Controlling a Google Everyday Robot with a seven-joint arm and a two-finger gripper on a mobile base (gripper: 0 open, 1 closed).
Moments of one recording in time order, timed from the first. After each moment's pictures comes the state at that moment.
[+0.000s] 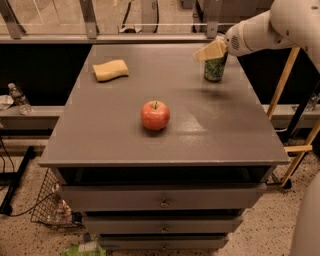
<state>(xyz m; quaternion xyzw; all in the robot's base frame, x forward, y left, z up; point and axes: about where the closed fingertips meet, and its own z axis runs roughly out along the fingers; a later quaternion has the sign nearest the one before) 0.775 -0.179 0.922 -0.29 0.83 0.13 0.46</state>
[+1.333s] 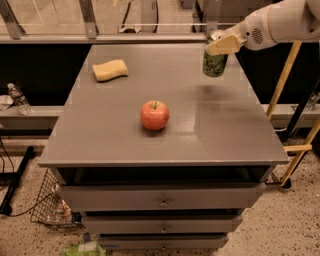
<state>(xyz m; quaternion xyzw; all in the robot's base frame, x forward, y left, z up) 0.710 -0.174 0.972 -0.40 0.77 0.15 0.47</state>
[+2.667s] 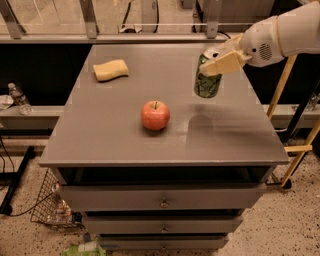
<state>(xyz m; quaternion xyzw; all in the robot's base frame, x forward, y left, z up) 0.619 -0.138 0.967 -0.48 0.73 0.22 0.43</state>
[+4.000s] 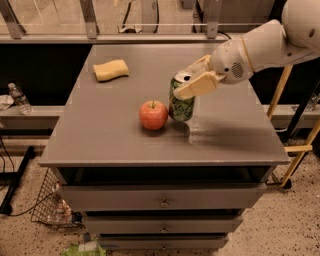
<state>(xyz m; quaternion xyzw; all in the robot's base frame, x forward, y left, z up) 0.574 -0.067 0.931 -0.56 0.69 0.29 0.36</state>
